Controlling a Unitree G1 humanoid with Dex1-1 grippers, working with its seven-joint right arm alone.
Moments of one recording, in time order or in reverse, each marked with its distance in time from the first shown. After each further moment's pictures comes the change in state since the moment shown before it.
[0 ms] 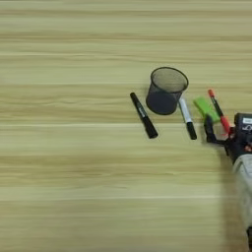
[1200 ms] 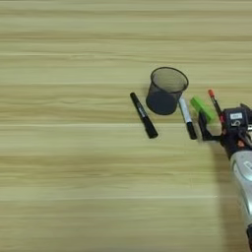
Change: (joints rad) arm 0.005 -0.043 0.086 -0.005 -0.179 -0.182 -0.021
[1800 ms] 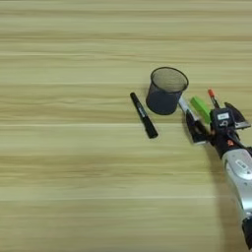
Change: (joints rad) arm -0.062 -0.009 0.024 0.160 0.027 -0.062 0.062
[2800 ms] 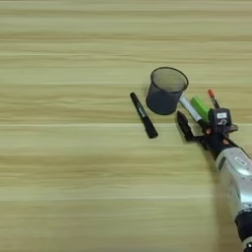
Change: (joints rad) arm -0.049 0.037 -0.035 0.046 0.223 0.111 0.178
